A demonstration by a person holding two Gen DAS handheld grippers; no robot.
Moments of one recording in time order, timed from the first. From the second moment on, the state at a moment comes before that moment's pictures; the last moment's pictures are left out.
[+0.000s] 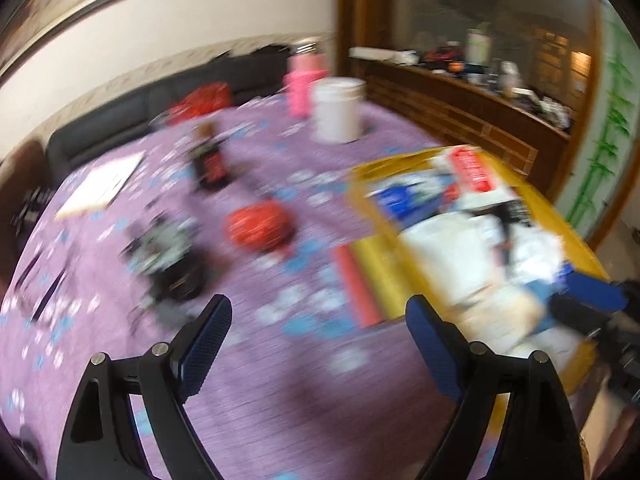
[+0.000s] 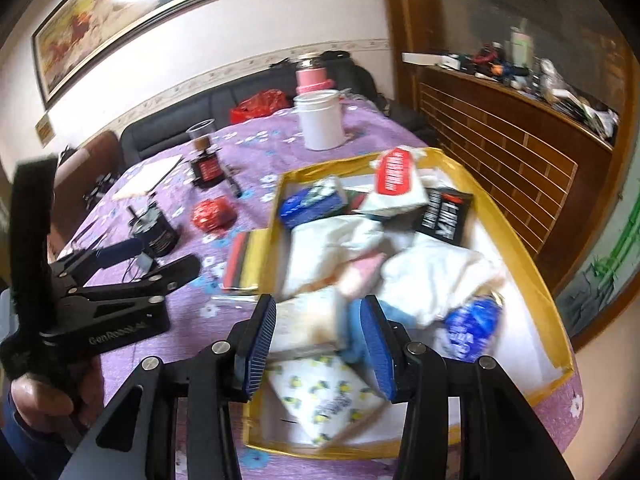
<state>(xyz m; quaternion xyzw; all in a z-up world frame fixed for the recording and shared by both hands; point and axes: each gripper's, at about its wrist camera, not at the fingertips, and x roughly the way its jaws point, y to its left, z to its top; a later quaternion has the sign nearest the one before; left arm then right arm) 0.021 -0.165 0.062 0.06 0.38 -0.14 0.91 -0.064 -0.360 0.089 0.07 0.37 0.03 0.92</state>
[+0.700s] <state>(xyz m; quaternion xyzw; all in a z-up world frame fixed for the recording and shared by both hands) 0.042 -0.044 0.046 -0.10 0.39 0.02 0.92 0.125 -0.269 0.043 0.00 0.50 0.11 0.86</state>
